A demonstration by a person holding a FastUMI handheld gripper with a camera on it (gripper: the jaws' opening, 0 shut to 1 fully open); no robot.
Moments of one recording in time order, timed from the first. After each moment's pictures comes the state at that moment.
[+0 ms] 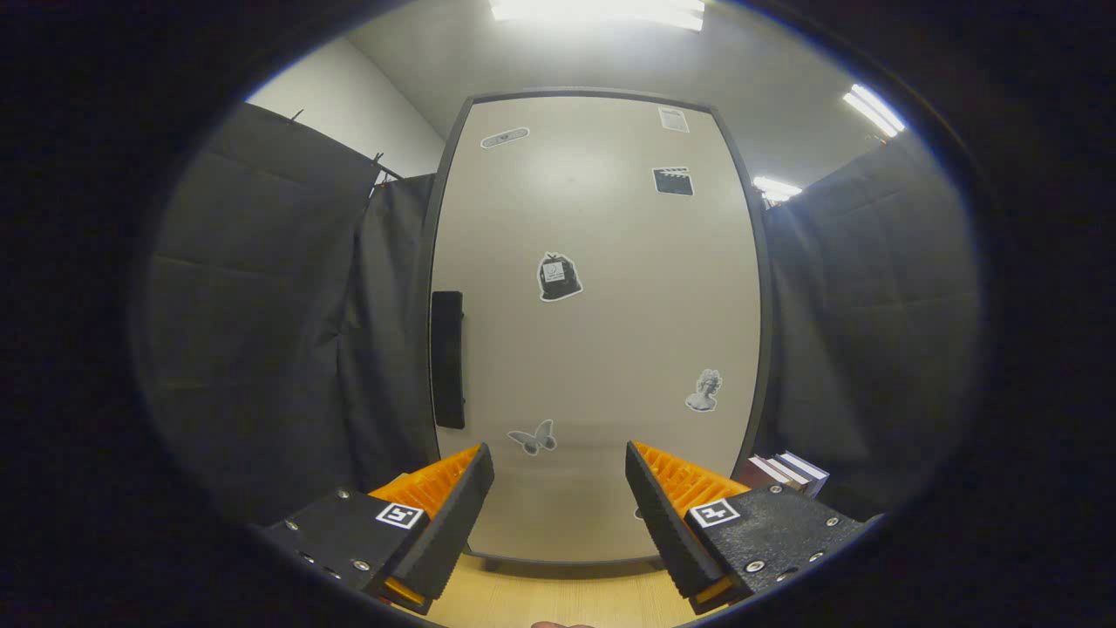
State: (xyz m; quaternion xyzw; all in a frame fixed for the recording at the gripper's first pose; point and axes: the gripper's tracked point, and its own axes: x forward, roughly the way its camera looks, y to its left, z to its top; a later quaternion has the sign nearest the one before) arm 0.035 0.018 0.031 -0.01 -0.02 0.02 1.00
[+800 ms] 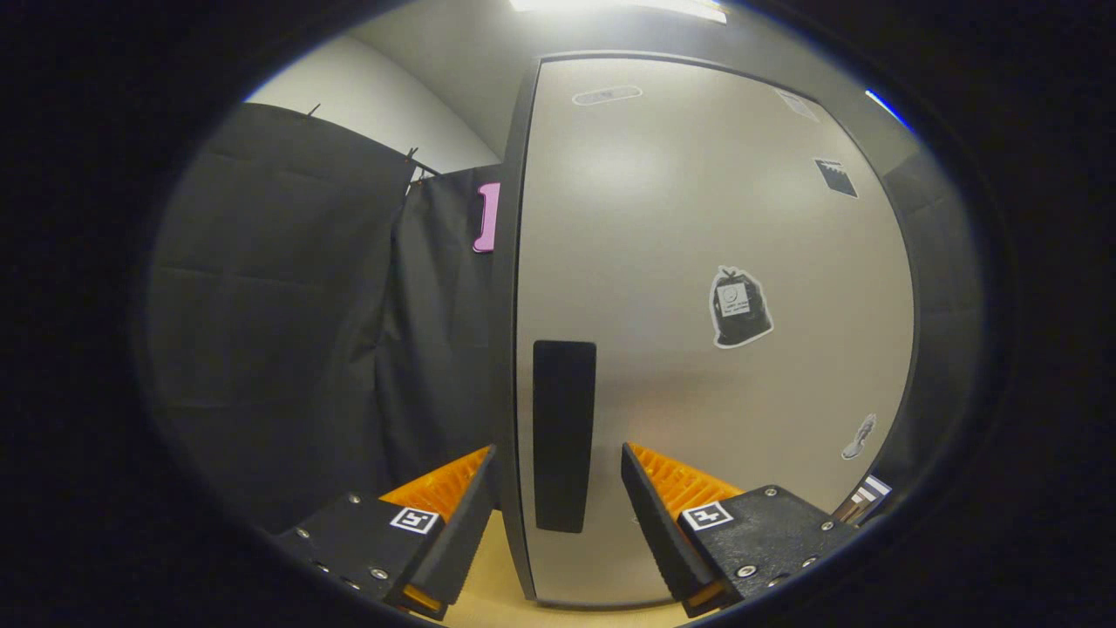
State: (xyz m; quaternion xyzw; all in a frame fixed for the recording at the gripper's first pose) arm 0.141 0.117 0.061 -0.01 0.00 0.08 1.00
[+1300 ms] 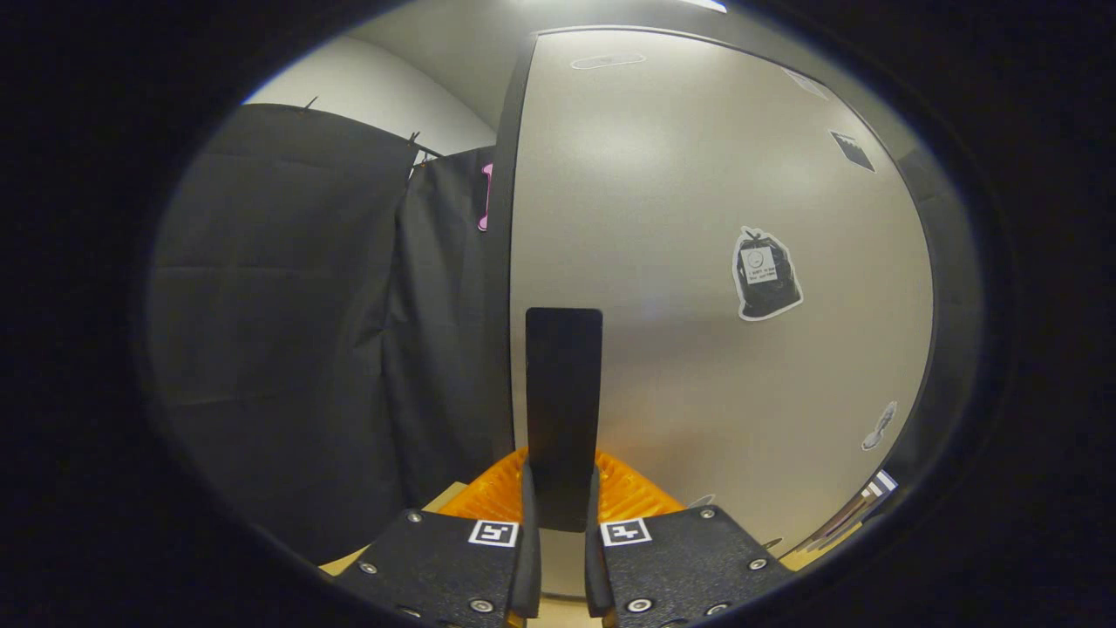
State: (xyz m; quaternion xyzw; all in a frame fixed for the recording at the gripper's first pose) arm 0.141 0.121 0.052 0.00 0.02 0.12 0.99
